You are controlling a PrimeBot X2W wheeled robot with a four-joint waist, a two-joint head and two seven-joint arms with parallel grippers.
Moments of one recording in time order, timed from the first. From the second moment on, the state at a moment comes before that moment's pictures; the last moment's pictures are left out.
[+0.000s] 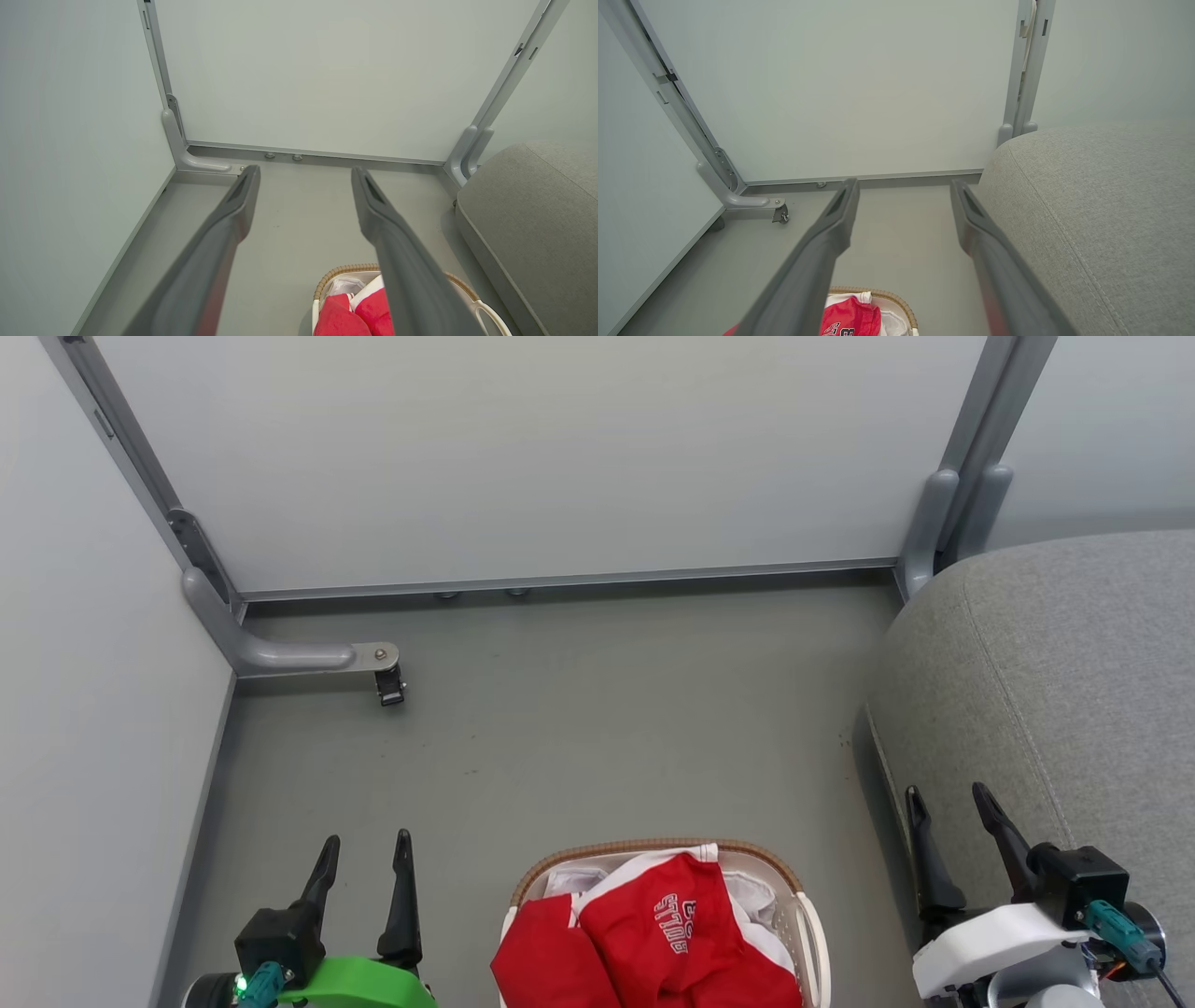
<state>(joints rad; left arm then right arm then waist) -0.01 0.05 -0.14 0.33 -0.25 -0.06 -0.26 -0.02 -0.05 -0.01 0.23 0.20 0.13 -0.26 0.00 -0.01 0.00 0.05</state>
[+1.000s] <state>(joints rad) -0.03 0.05 -0.18 0.34 -0.24 -0.06 -0.26 -0.03 -0.05 -0.02 0.20 0.19 0.13 -0.26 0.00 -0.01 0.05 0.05</state>
